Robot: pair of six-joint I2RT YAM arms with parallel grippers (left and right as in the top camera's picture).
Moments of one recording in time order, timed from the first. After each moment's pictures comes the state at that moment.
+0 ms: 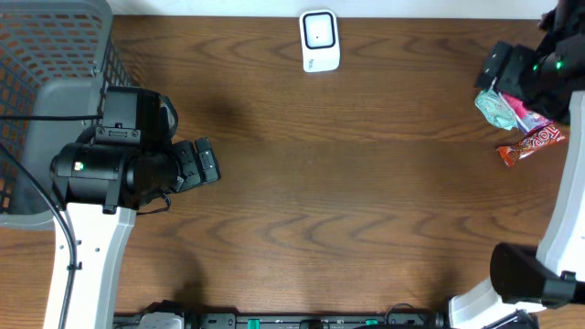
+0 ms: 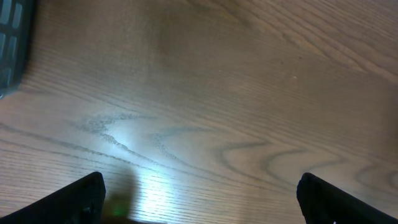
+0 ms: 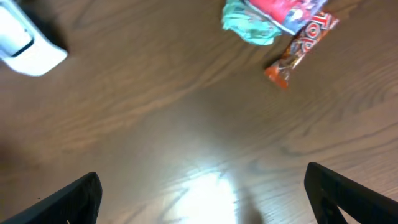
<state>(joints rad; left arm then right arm) -0.09 1.25 1.41 -1.37 0.13 -0.40 -0.08 1.77 2.33 -1.69 0.05 0.34</state>
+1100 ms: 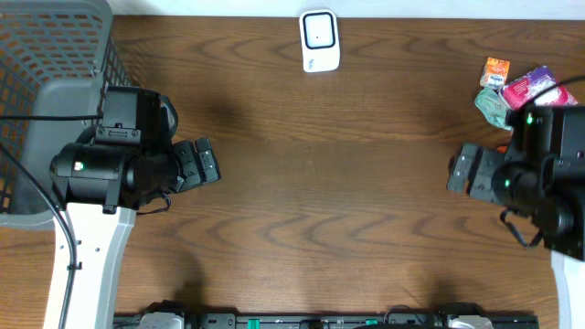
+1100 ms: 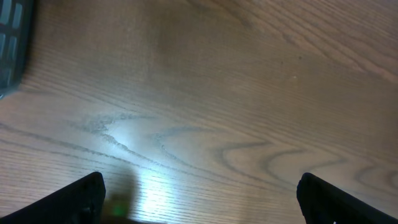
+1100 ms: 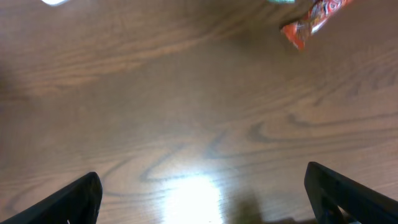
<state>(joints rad) -0.09 1.25 1.41 -1.37 0.13 -0.40 0.05 1.13 1.53 -1.45 0.06 0.31</state>
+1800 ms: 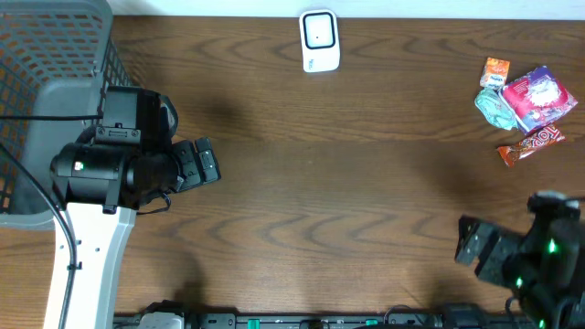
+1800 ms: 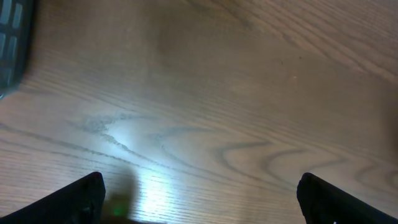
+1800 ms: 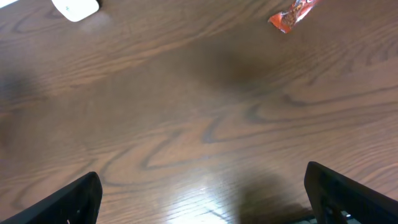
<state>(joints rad) -0.09 1.25 1.41 -1.37 0.13 -0.40 0.05 0.68 1.29 -1.45 0.07 0.36</state>
